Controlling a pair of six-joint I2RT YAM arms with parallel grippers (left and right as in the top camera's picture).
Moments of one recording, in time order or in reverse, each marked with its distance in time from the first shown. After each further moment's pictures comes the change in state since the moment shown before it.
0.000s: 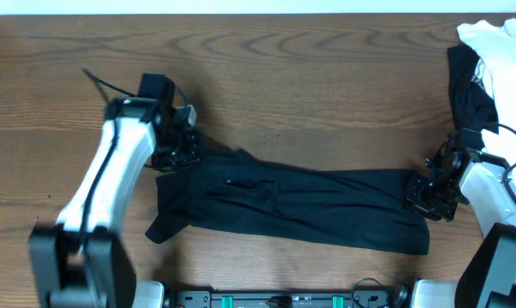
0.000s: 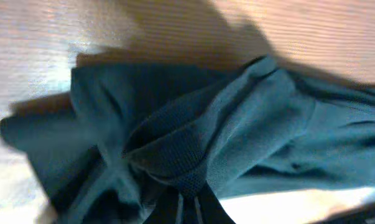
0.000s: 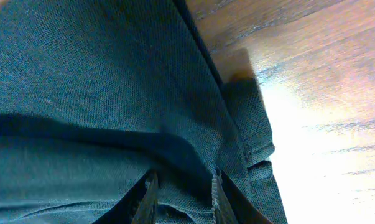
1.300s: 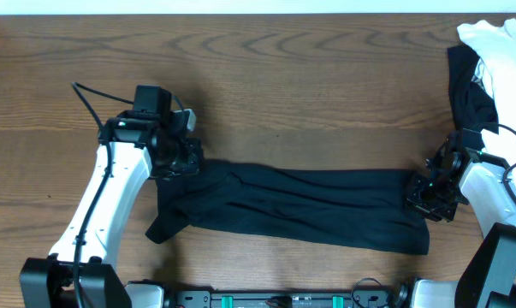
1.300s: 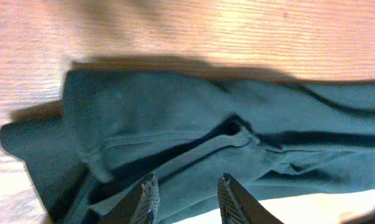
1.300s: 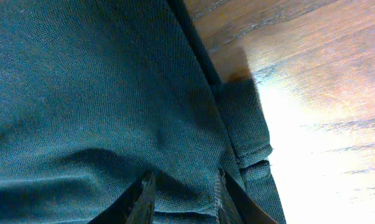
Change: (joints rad) left arm -0.016 -0.095 -0.120 0.123 0.002 0.008; right arm 0.000 0.000 -0.002 0.000 0.004 0.000
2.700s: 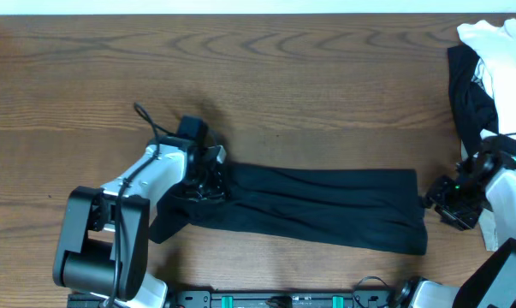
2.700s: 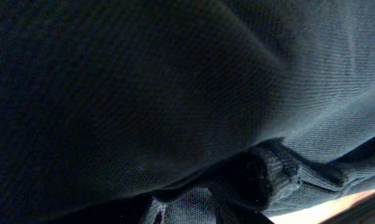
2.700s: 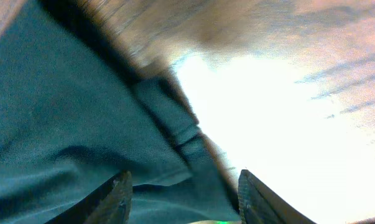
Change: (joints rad) left arm -0.107 0.238 -0.216 0.234 0.115 -0.067; right arm -0.180 -0.062 0.056 -0.106 -0.008 0.006
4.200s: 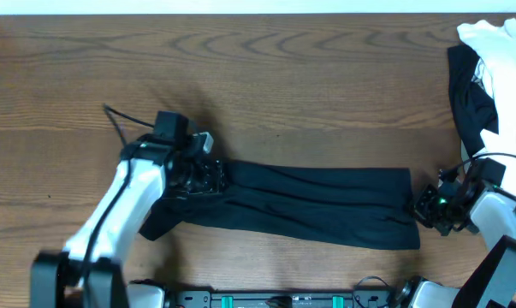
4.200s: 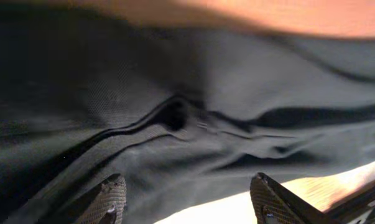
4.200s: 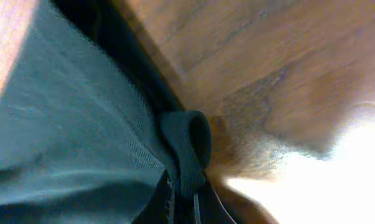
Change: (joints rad) left arm 0.049 -0.283 -0.007 -0.052 0.003 0.027; right arm -0.024 -0.013 -0.235 0.330 -0.269 -0.004
